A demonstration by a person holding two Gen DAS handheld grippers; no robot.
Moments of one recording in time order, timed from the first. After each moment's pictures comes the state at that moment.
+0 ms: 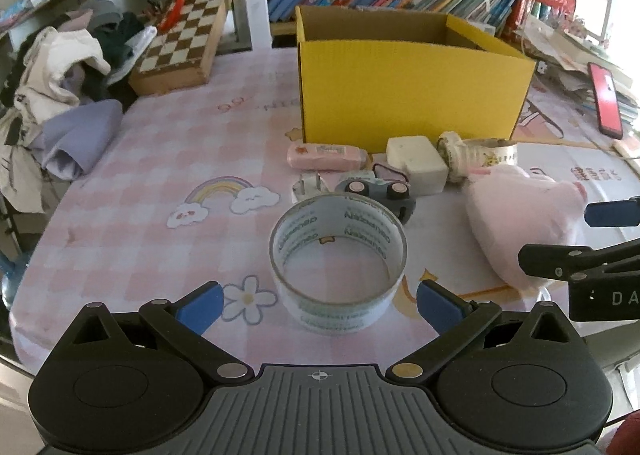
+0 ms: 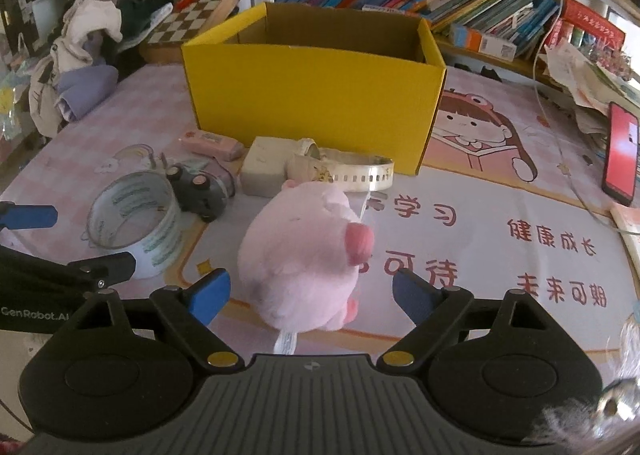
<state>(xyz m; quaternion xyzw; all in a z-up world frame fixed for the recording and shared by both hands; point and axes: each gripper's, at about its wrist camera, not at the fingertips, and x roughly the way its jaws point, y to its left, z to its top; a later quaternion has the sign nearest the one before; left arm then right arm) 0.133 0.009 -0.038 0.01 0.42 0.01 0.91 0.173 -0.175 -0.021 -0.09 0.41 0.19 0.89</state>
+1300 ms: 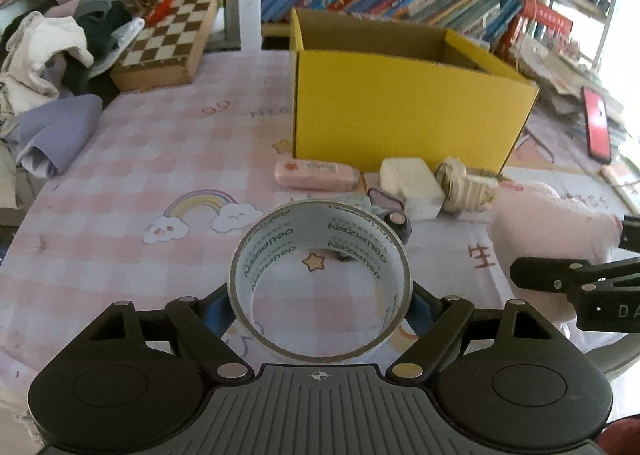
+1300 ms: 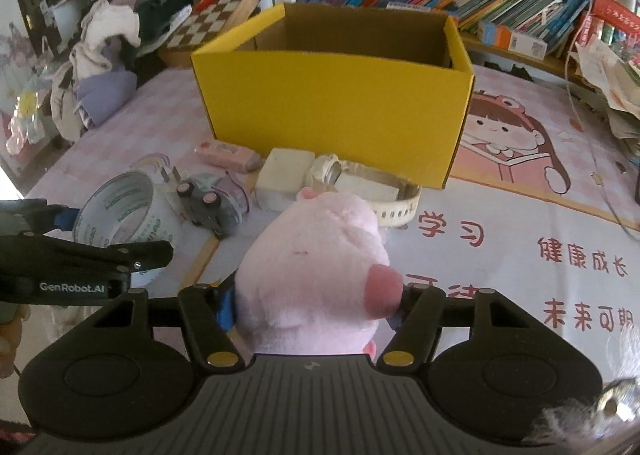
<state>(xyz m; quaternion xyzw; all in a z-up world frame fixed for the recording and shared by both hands) 0.147 0.023 -0.033 -0.04 0.41 -0.02 0.91 0.187 -0.178 -0.016 -0.06 0.41 0.23 0.88</state>
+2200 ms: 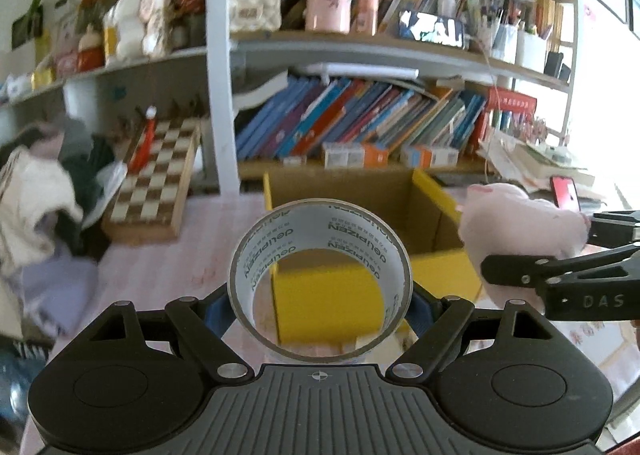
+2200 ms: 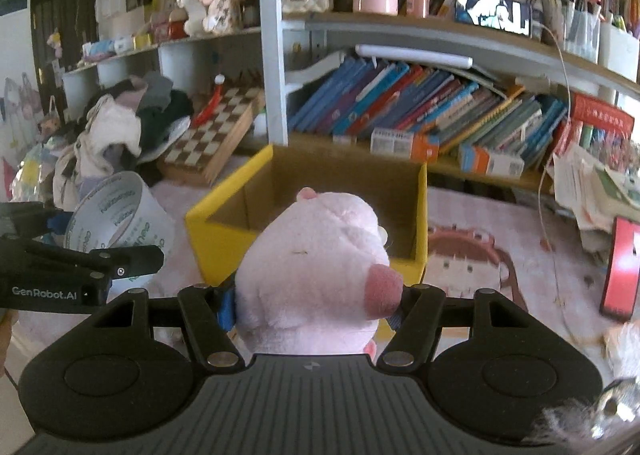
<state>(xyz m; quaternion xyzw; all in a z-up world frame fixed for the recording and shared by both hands) 0.196 0.009 0.061 0.01 0.26 -0.04 0.96 0.233 -0.188 0.072 -0.06 0.26 0.25 0.93</state>
